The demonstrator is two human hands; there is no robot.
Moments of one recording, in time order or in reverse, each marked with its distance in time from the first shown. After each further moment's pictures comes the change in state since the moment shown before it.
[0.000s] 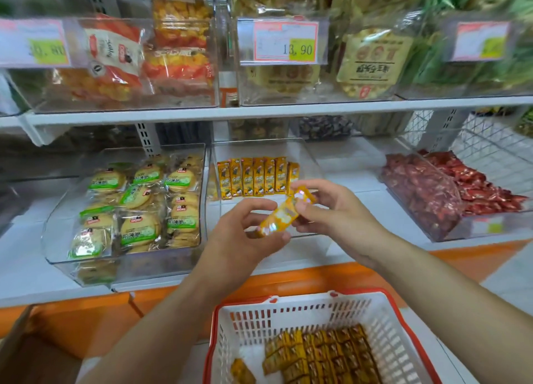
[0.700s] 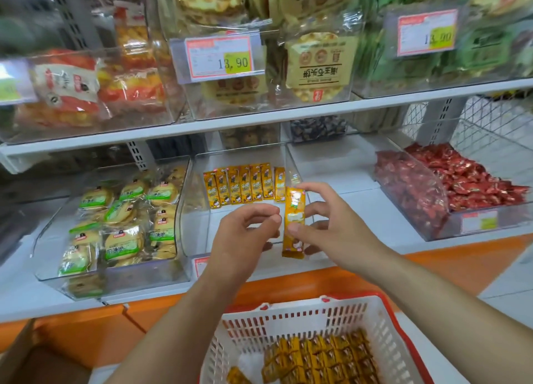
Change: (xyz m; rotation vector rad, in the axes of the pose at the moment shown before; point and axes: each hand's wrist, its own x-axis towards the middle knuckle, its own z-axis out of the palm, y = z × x) left_hand 0.018 0.012 0.064 -0.005 0.128 -0.011; right_hand -0.018 0.014 -0.050 -0.254 0.023 -0.080
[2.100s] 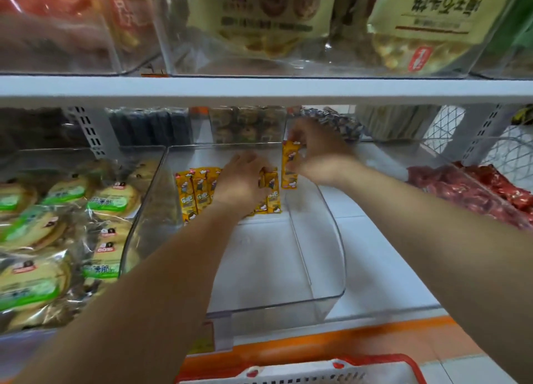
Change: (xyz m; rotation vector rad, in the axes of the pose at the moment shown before) left_hand 0.262 -0.091 -0.005 0.995 0.050 0.498; right_hand 0.242 0.040 -0.015 -0.790 0.099 -0.123
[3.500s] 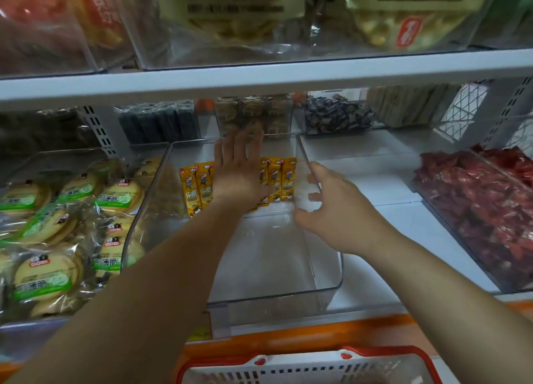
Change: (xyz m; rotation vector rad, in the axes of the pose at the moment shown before) left_hand 0.000 -0.009 0.014 0.389 0.101 -0.048; right_hand -0.104 -0.005 0.015 0.239 -0.055 0.050
